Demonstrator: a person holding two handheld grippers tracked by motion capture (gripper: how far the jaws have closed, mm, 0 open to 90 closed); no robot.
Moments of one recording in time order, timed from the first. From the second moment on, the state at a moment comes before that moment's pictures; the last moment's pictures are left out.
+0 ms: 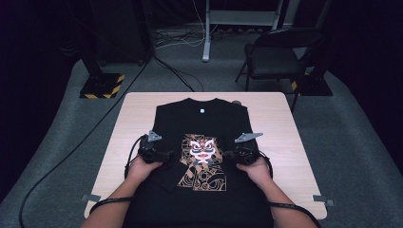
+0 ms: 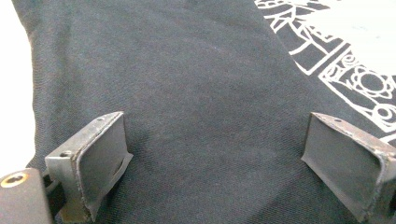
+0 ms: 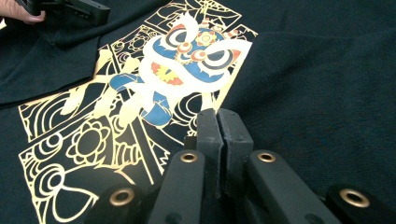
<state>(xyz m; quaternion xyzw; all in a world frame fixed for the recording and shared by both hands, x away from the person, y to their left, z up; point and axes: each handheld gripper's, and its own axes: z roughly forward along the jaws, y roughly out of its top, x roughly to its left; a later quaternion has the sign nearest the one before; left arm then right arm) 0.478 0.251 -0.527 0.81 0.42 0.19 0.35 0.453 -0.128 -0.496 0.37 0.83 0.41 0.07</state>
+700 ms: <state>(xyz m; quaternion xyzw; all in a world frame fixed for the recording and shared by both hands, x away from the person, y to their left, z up) 0.478 0.251 -0.527 0.81 0.42 0.19 0.35 0.449 -0.158 -0.492 0.36 0.84 0.39 0.10</state>
